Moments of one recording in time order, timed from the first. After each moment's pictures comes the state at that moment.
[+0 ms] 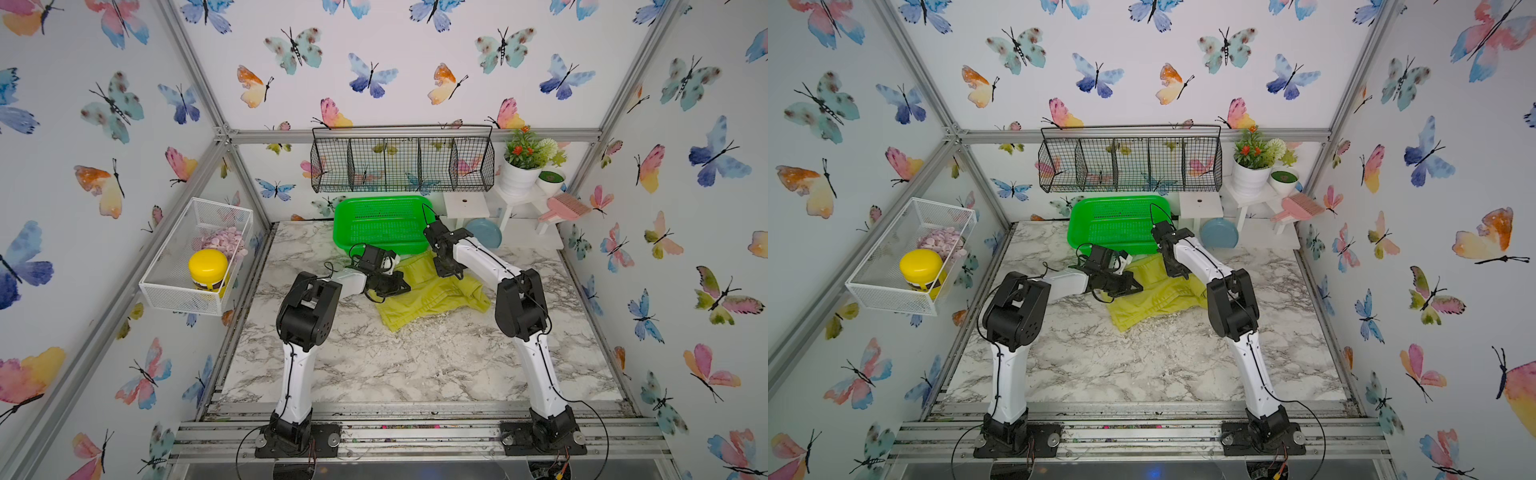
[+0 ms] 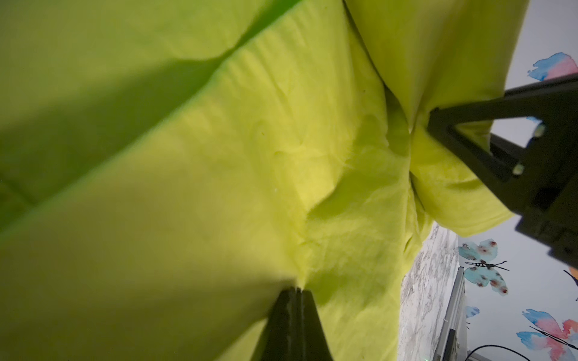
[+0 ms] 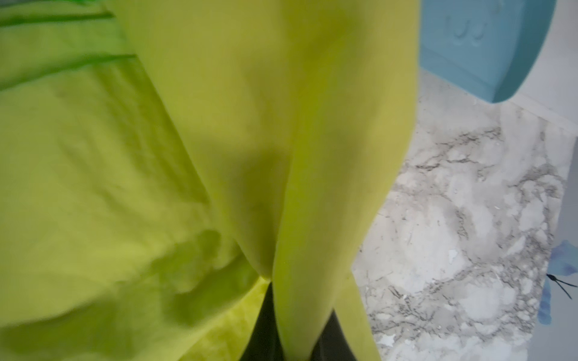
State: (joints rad) left arm -0.42 2.16 1.40 -0.14 0.64 -0.48; right arm 0.55 2.37 2.10 -1.05 0.41 0.24
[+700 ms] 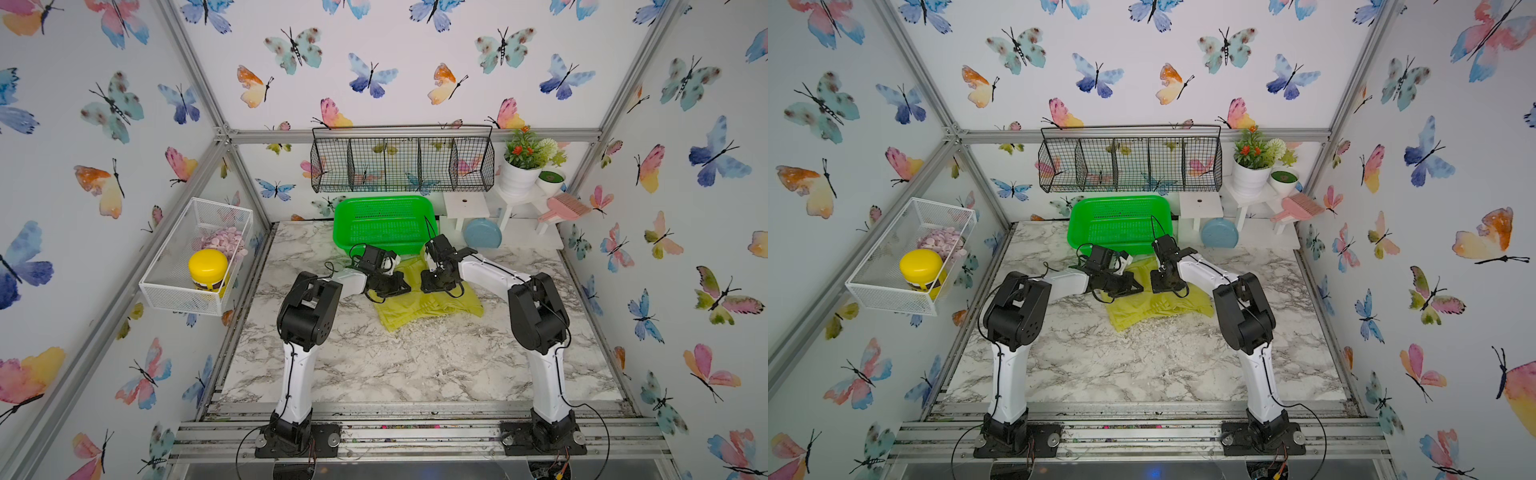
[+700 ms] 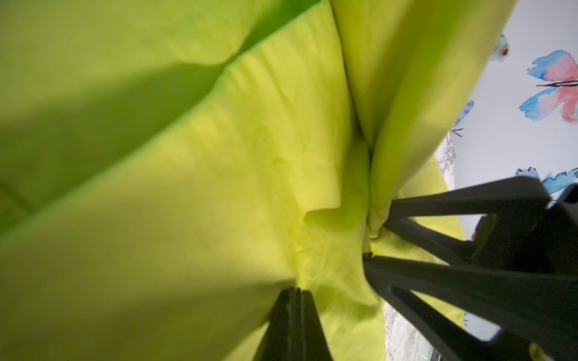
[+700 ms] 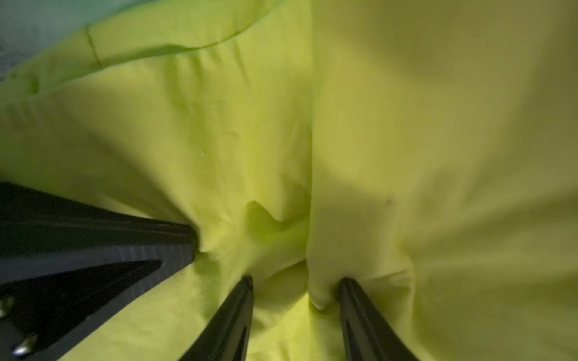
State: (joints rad) left arm -0.43 2.16 1.40 -0.14 0.64 -0.48; right arm 0.57 2.12 1.61 -0.64 -0.11 0.35
